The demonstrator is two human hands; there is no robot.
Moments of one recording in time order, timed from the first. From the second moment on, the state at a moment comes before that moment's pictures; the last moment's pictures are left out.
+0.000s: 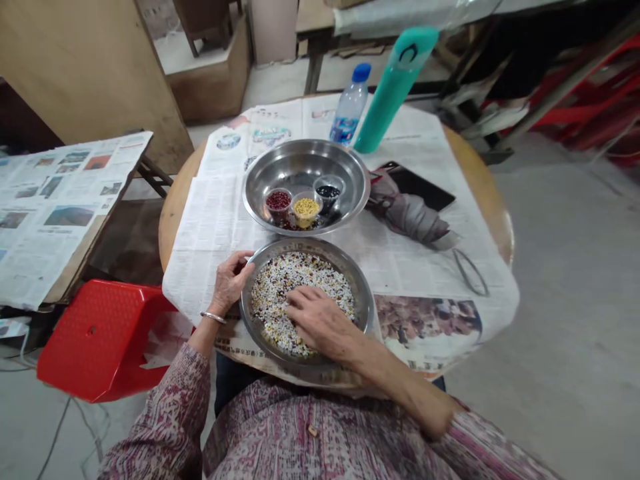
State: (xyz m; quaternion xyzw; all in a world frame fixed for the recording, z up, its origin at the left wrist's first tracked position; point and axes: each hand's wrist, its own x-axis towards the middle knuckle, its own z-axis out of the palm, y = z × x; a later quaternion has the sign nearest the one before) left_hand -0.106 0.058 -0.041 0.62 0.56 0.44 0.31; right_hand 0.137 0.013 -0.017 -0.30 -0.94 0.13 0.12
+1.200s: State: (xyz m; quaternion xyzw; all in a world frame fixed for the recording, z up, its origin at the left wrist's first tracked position) left_hand -0.108 0.066 -0.048 0.60 0.56 0.47 0.32; right_hand 0.174 0.035 -0.033 -0.48 -0.86 0.06 0.18
